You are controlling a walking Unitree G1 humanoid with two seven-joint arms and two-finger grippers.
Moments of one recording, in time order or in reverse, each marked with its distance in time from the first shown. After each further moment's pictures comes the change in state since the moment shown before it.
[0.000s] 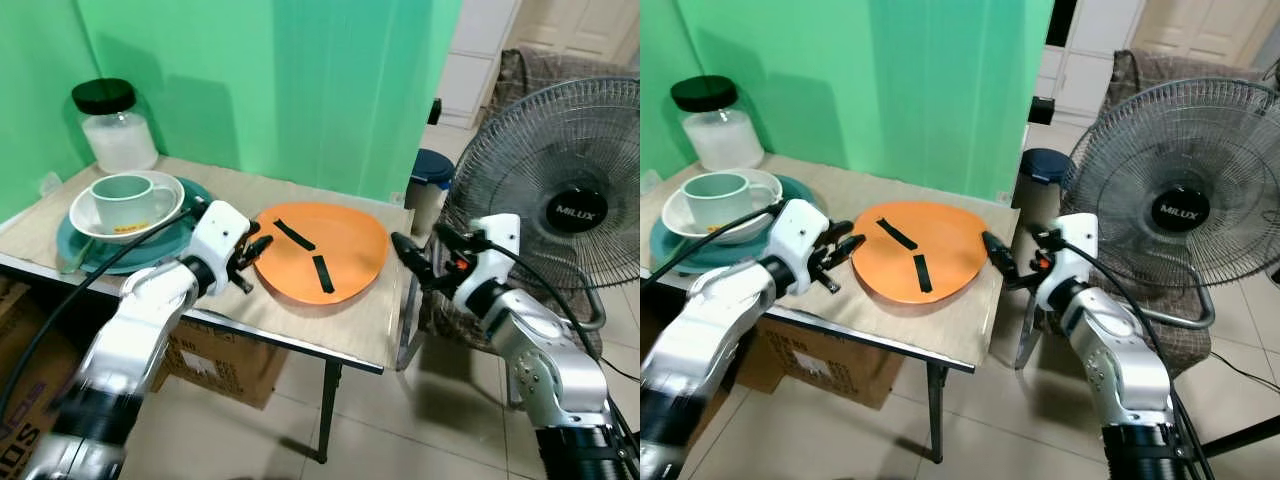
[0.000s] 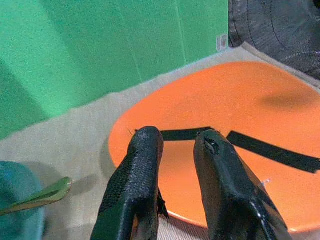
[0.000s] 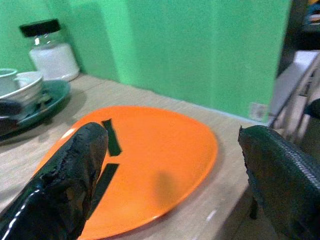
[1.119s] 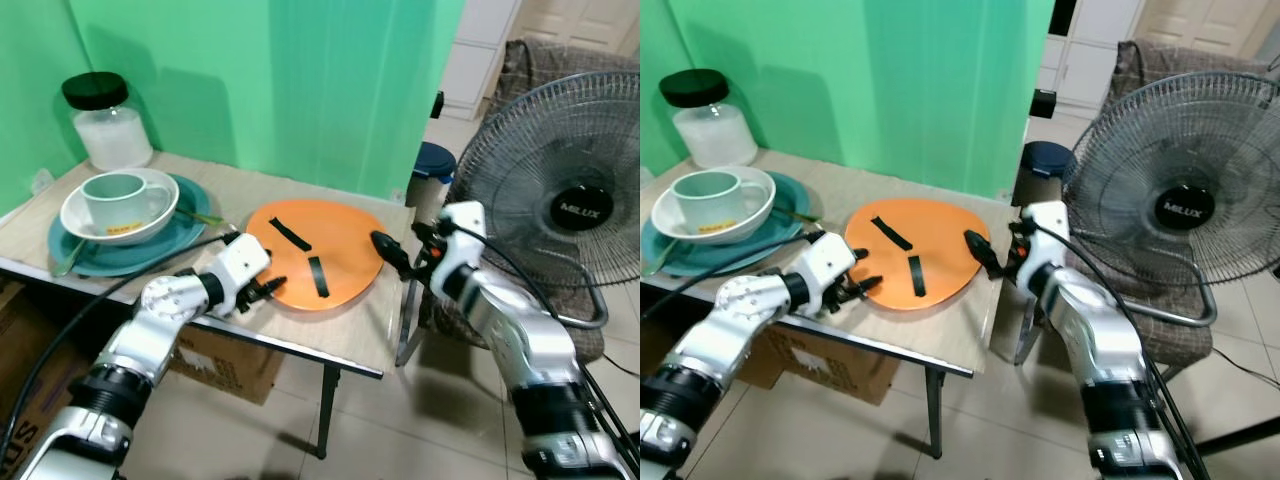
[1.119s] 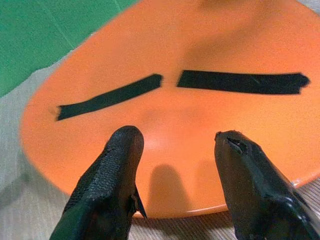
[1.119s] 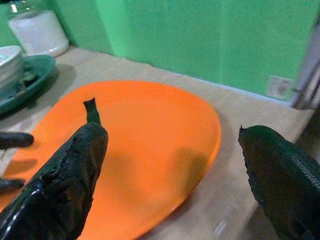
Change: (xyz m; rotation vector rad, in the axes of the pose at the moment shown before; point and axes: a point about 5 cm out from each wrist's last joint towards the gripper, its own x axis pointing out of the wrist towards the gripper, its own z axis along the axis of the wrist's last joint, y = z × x) left arm 0.012 -0.014 -0.038 0.200 0.096 -0.229; right arm 0.037 -0.002 -0.004 0.036 0.123 0.001
